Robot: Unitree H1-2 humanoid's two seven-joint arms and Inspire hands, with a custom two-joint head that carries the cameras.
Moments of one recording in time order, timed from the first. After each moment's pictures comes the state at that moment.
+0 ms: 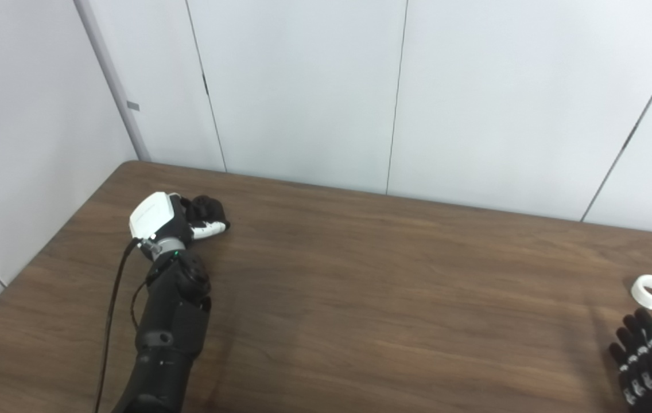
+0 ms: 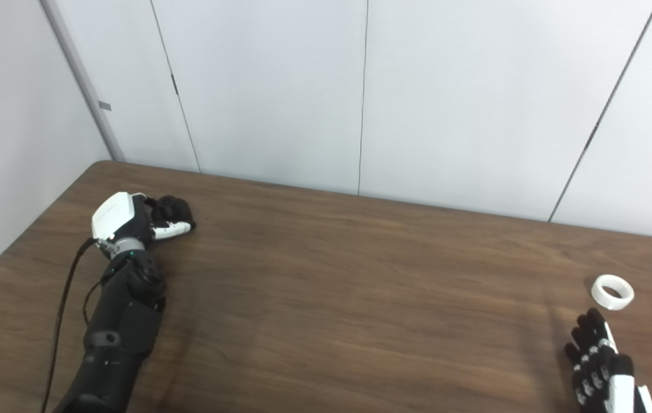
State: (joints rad) left arm -0.49 0.26 0.28 0.42 0.91 0.47 0.10; right arm 0.10 -0.18 -0.15 -0.13 0.25 0.01 0.15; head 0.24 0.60
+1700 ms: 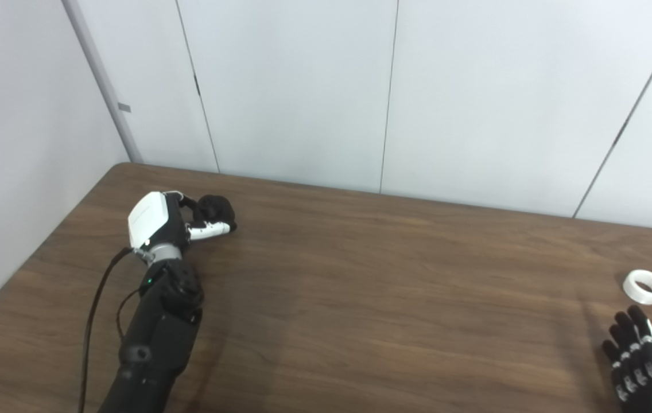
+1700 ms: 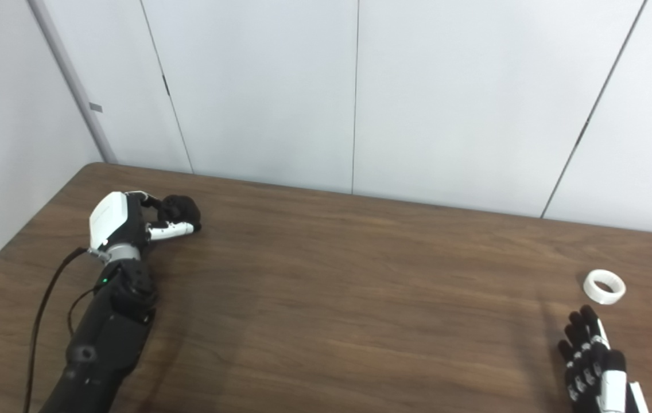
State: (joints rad) left arm -0.39 0.32 0.11 0.27 0.62 0.45 0.24; right arm 0.11 -0.16 -0.14 -0.15 0.25 0.02 0.13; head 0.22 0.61
